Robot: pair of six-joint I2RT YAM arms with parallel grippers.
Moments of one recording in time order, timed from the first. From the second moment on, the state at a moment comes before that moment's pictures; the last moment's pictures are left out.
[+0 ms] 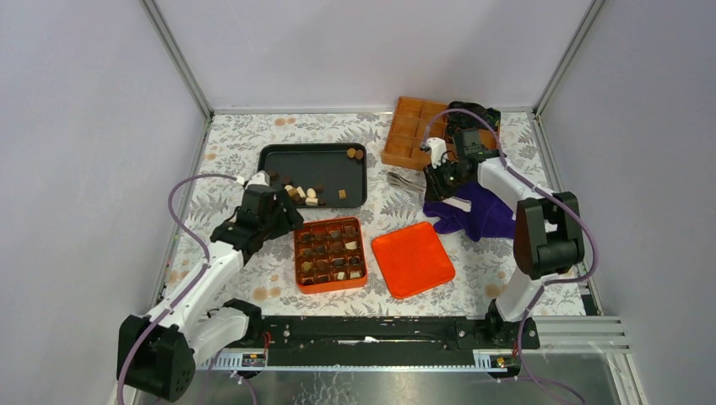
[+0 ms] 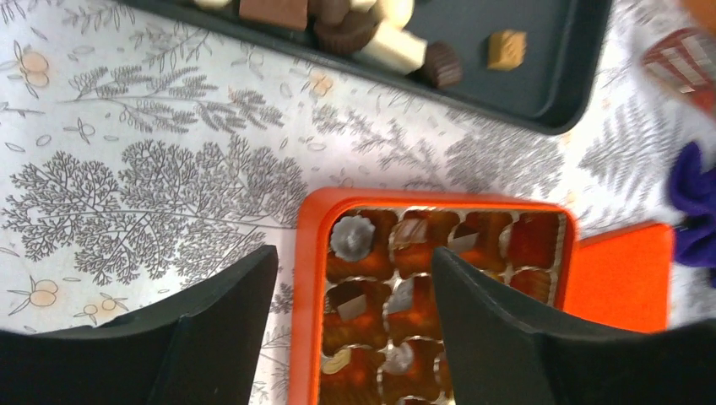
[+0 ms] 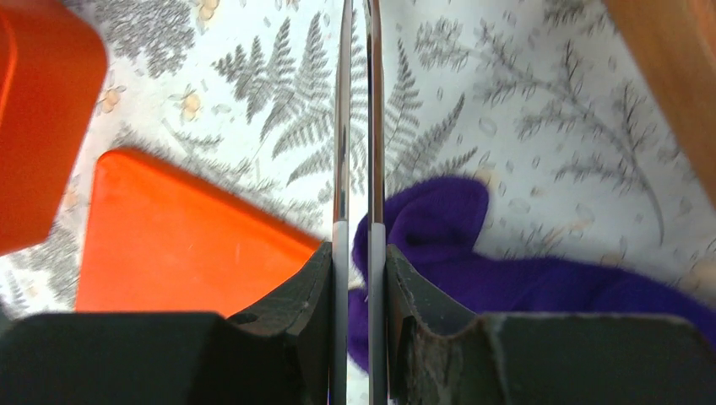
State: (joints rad) left arm -0.30 1.00 0.62 -0.42 -0.07 -0.64; right arm 0.20 1.72 1.20 -0.59 -0.51 -0.36
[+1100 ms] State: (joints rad) left arm -0.26 0.93 0.66 -0.18 0.34 -0.71; right arm 0.29 2.01 1.41 -0.56 -0.27 -0.68
